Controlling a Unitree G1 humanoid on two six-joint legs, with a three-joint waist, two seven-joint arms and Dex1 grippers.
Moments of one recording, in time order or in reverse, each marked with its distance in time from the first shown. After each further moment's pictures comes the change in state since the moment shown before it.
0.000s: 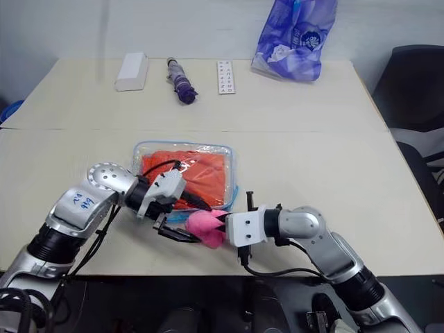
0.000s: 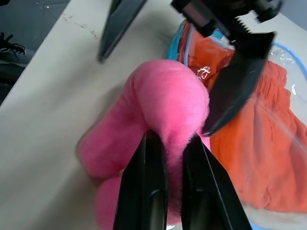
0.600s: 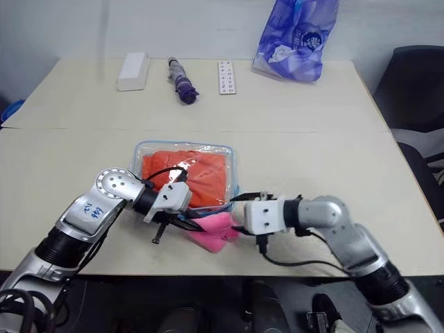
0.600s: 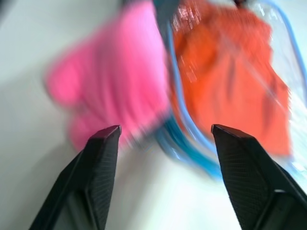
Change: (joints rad) left arm 0.016 -0.012 -0.014 0.042 0.075 -0.125 0.036; right arm -0.074 -0.157 -0.122 0.097 0.002 -0.041 0.060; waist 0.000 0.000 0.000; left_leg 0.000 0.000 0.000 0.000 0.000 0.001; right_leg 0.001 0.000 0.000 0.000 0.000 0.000
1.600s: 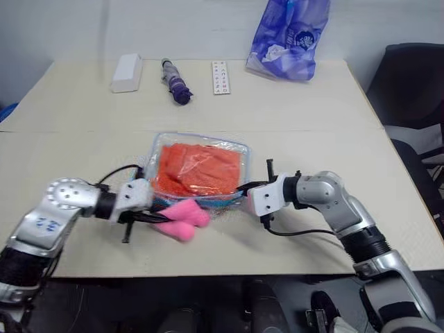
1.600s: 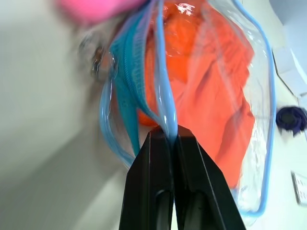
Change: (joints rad) left arm 0.235 0.210 0.283 0.028 -0.007 -0.050 0.126; right arm -0.187 0.072 0.057 0.404 -0.139 -0.440 -0.070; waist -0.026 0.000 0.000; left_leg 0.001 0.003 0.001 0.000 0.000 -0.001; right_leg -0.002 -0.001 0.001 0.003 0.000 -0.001
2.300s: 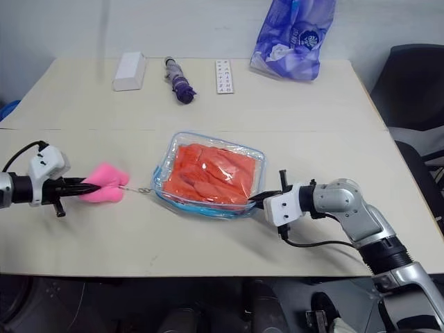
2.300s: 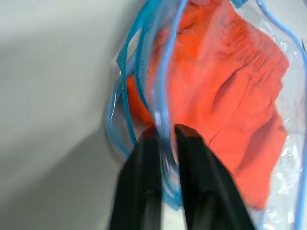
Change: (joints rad) left arm -0.060 0.111 0.202 0.452 -0.003 -0.064 0.008; right arm 0.126 -0.088 -0.037 -0.091 0.144 0.081 0.086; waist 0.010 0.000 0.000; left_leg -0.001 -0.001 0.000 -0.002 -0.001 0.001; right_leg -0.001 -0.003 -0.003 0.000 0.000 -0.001
